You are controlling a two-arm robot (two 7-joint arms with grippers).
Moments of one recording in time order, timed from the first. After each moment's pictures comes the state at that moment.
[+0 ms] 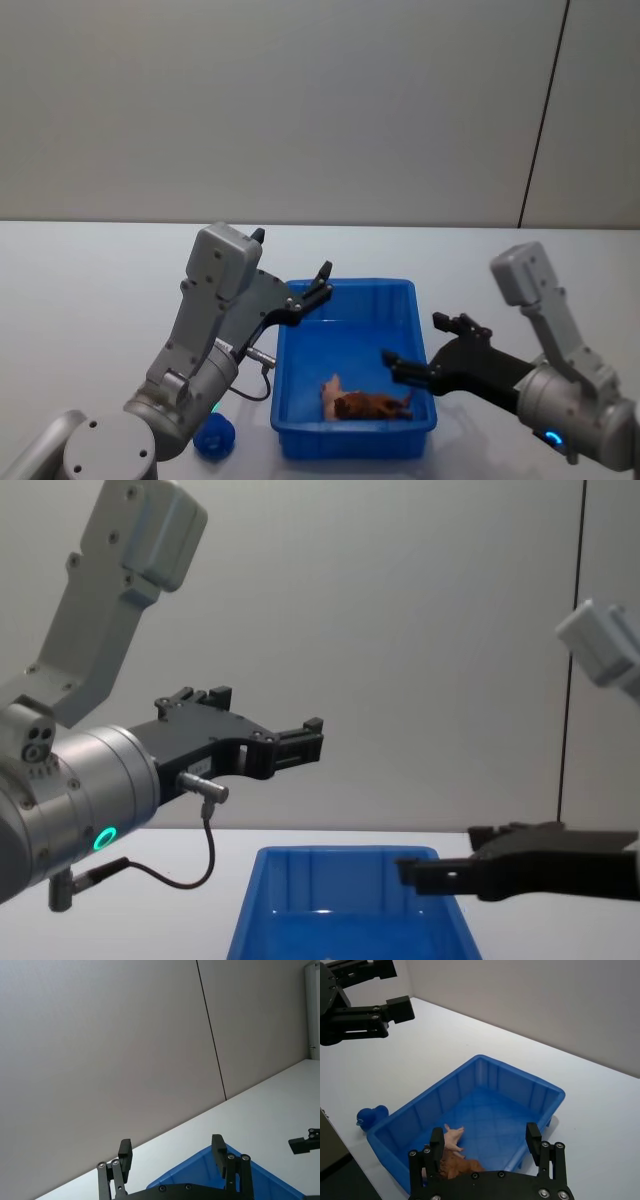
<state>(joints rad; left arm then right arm) -0.24 0.38 0.45 -1.63 -0.20 0.01 -0.01 0.20 0.27 -0.31 -1.57 0.21 0.33 0.44</state>
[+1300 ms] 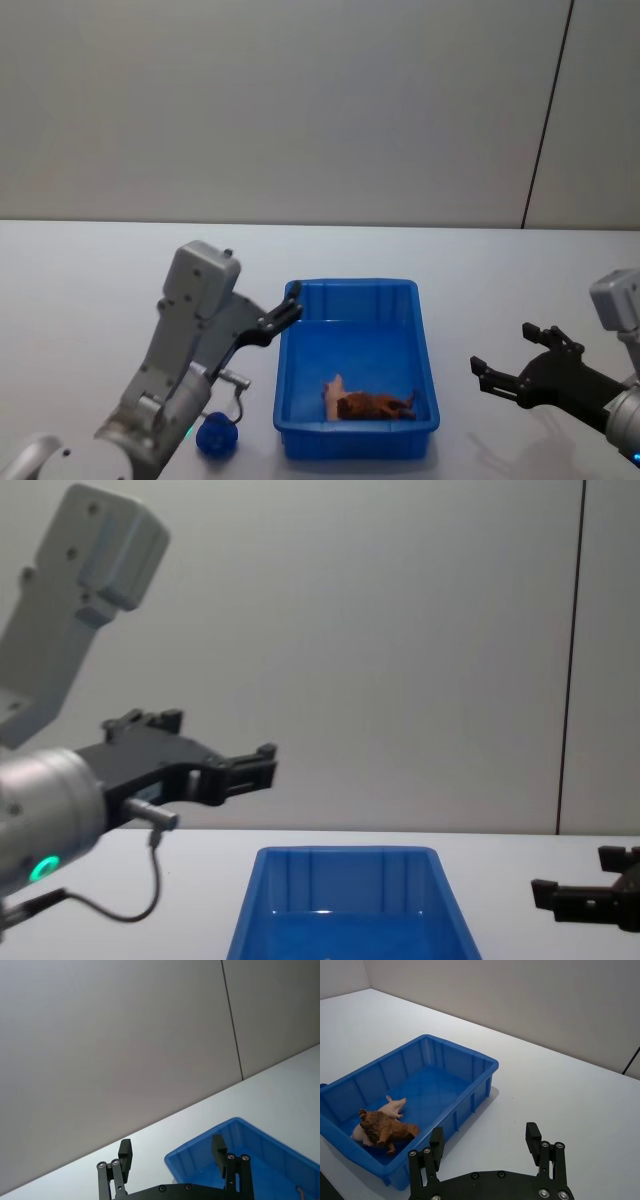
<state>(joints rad) -0.17 0.44 0.44 -1.71 -0.21 0.08 0.07 0.11 0.40 -0.23 -1.55 0.27 0.21 0.41</state>
